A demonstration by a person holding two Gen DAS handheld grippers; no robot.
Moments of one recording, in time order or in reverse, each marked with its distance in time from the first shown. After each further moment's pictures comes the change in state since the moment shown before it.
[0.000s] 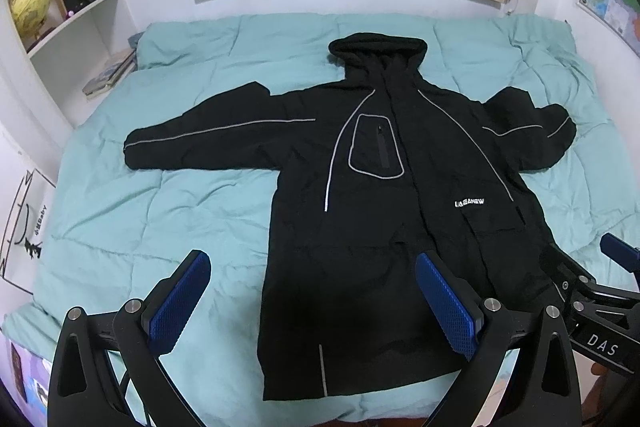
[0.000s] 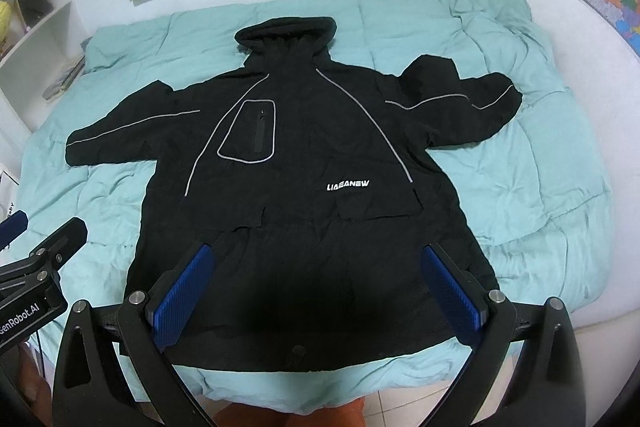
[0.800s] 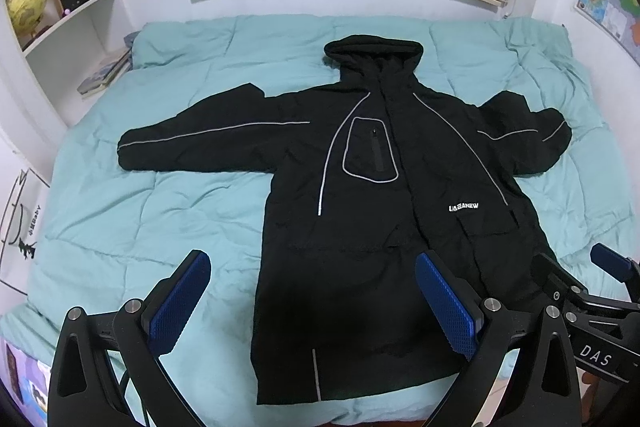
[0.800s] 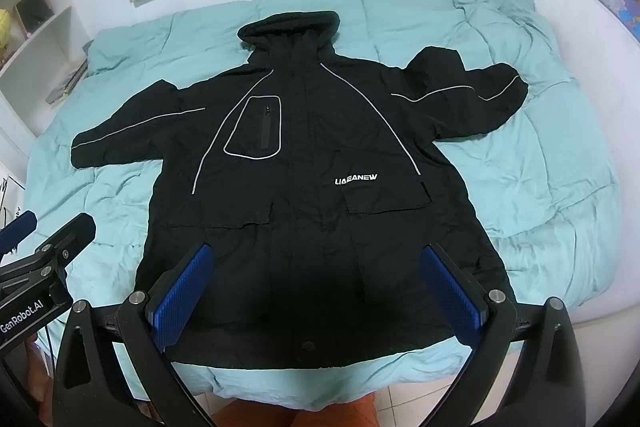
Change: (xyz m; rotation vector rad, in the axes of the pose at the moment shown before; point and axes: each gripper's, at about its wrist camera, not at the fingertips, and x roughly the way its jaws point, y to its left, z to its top) left arm 0.001 -0.001 0.004 -0.008 -0.004 -0.023; right arm 0.001 0.002 0.003 0.019 0.018 0.025
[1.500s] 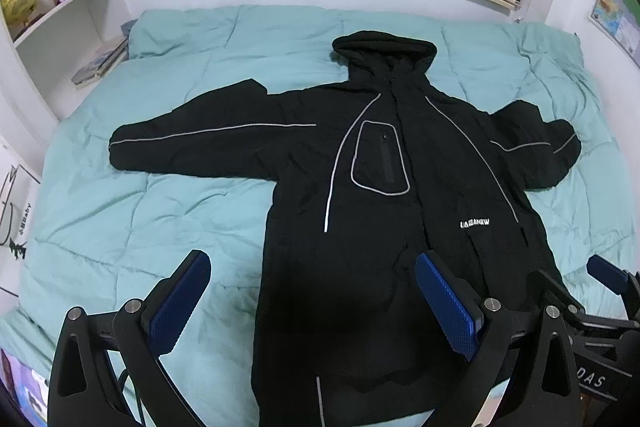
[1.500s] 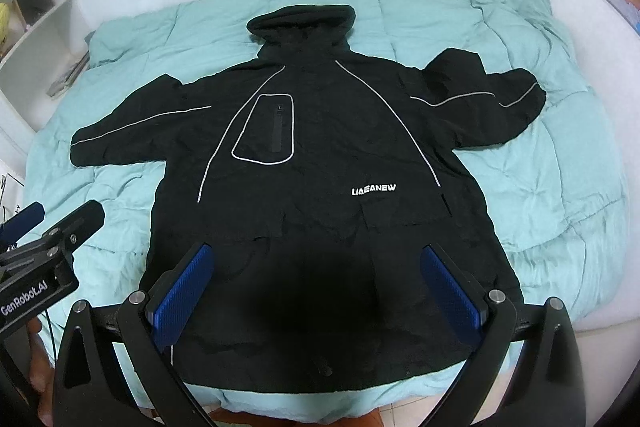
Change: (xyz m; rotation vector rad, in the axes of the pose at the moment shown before) left arm 0.039 0.015 0.033 -0.040 0.033 -0.012; right arm 0.032 0.021 0.026 -0.029 0.029 0.012
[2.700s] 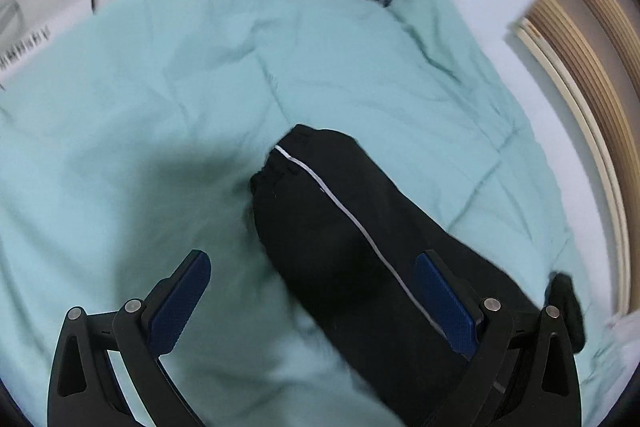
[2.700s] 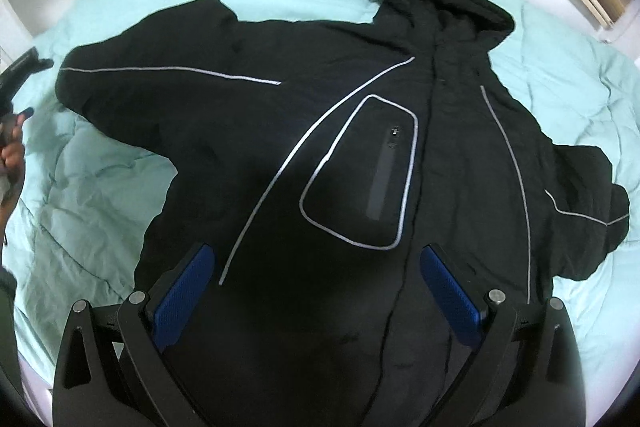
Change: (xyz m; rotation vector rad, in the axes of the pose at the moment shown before) left arm 0.259 0.438 0.072 -0.902 -0.111 0.084; right arm 0.193 0.142 0.106 -0.358 0.196 0.059
